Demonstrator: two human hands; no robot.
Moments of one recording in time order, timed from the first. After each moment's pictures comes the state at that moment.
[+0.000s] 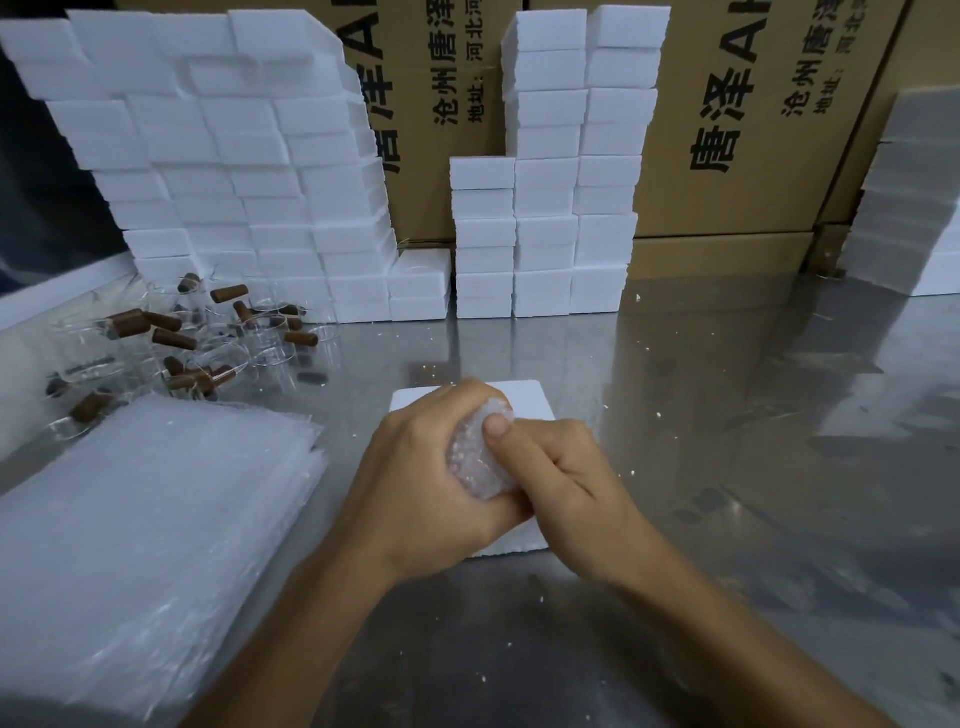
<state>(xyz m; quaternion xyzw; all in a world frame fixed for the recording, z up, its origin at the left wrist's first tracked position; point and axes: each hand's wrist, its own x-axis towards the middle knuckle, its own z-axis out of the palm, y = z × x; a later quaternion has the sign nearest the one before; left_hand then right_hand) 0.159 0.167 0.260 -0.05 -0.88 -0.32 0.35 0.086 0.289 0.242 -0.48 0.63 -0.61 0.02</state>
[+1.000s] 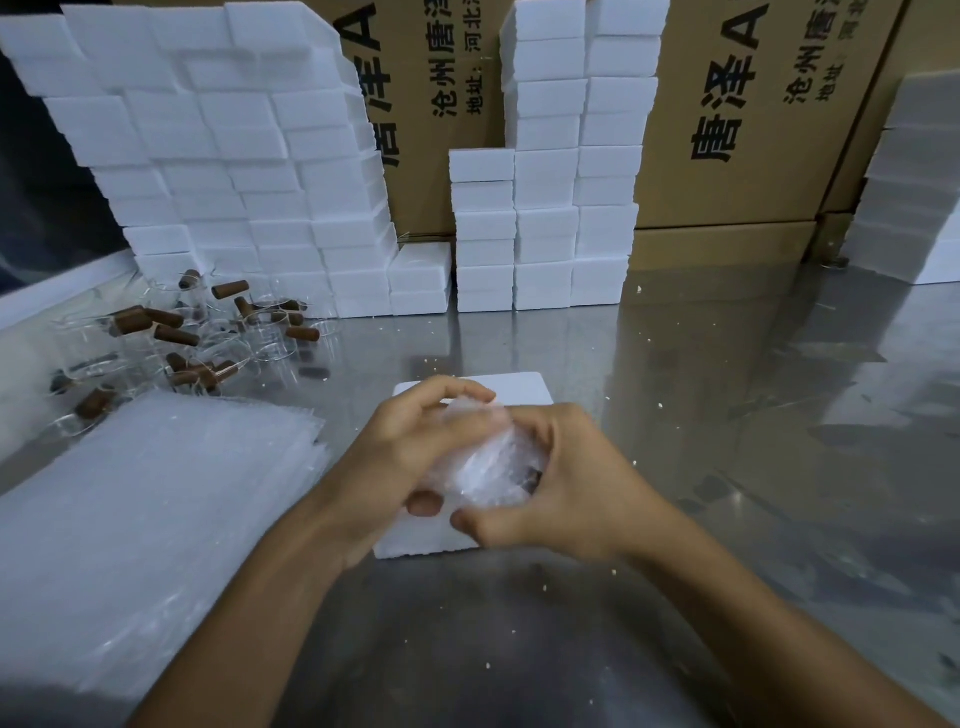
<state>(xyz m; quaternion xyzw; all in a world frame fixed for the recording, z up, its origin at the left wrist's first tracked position) 0.162 0.149 0.265 0.07 -0.74 -0.66 0.10 0.082 0.295 0.249 -0.50 0.68 -0.52 0.09</state>
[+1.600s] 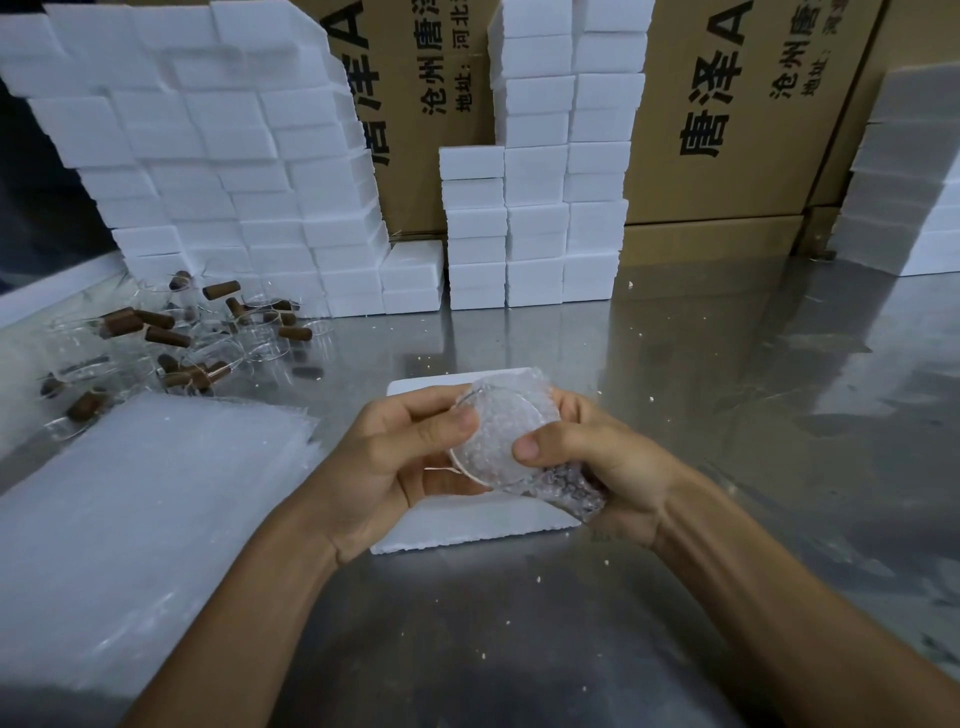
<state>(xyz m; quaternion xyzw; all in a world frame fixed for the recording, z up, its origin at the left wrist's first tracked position) 0.159 0.137 0.257 -0.03 -0.64 -0.77 0.04 0.060 0.308 0.251 -0.33 0.45 -0.71 0.43</state>
